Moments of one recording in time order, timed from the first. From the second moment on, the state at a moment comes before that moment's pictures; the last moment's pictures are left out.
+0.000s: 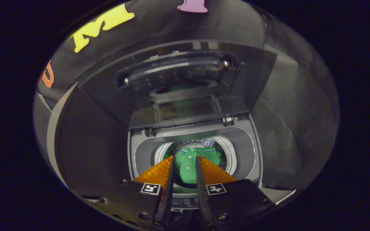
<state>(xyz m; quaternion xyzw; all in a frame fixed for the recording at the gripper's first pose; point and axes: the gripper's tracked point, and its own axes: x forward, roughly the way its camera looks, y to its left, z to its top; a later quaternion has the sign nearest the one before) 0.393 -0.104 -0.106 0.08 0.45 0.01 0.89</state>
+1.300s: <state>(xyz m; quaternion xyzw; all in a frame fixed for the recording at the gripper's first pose) 0.553 -0.083 0.044 -0.04 0.29 0.02 0.96</state>
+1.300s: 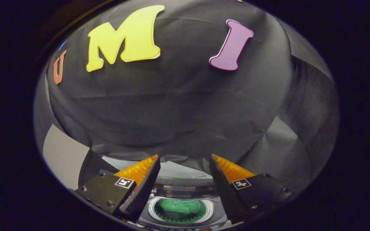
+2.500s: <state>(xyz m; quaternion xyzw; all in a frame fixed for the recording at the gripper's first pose) 0.516 -0.092 -0.003 -0.01 0.27 -0.01 0.96</state>
